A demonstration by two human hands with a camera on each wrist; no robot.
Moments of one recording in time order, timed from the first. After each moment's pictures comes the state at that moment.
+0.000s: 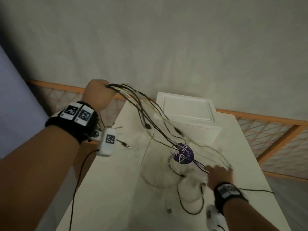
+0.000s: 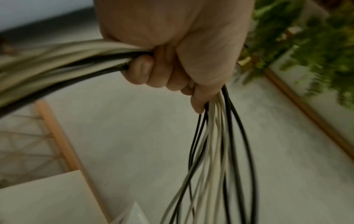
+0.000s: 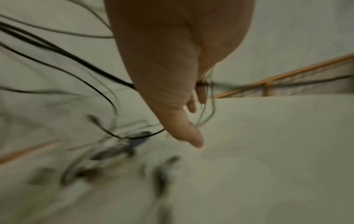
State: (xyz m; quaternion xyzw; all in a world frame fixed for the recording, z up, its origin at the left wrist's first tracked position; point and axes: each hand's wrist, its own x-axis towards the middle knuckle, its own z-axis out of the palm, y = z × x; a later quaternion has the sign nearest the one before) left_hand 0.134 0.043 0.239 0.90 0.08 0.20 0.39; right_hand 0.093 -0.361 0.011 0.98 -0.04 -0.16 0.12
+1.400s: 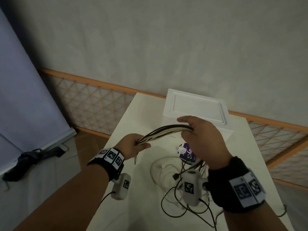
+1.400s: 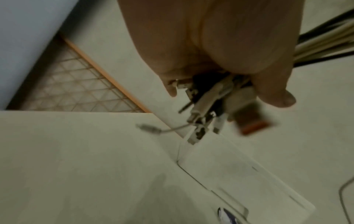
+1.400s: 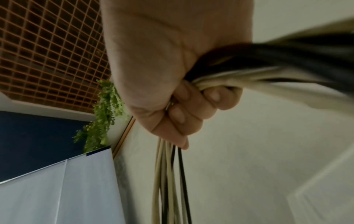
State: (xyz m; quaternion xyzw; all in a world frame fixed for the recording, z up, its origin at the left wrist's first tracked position) left_hand 0.108 0.014 0.063 0.89 -0.04 -0.06 0.45; right_hand 0.080 -0.218 0.208 0.94 0.18 0.06 -0.30
